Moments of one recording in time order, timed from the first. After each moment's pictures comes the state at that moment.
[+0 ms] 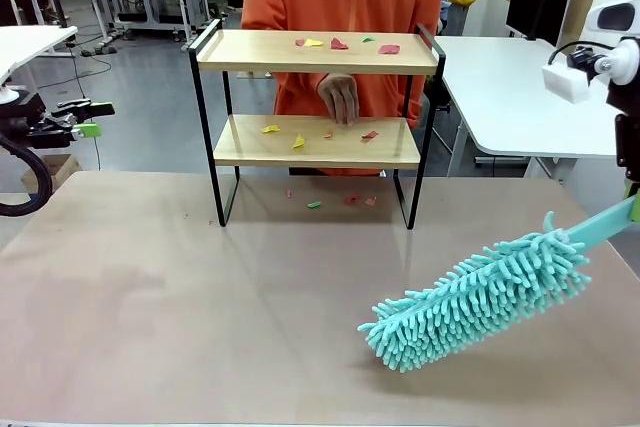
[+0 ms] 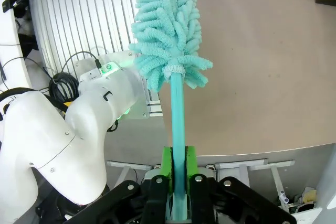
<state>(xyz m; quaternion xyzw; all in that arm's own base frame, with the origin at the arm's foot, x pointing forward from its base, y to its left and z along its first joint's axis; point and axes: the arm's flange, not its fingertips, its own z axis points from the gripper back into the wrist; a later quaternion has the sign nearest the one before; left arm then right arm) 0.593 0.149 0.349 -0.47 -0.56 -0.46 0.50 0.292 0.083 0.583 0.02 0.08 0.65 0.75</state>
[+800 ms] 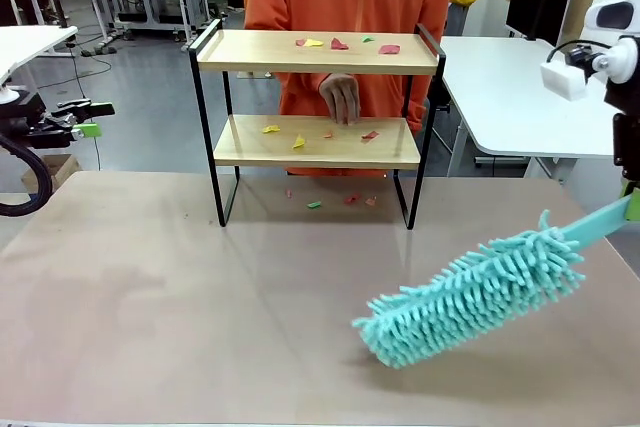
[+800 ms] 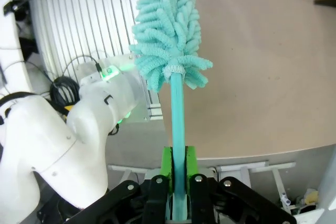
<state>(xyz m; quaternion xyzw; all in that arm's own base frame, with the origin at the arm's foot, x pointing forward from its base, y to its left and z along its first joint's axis) 0.593 0.149 0.349 -0.47 -0.56 -0.46 0.50 0.293 0.086 0.585 0.03 0.07 0.65 0.76</state>
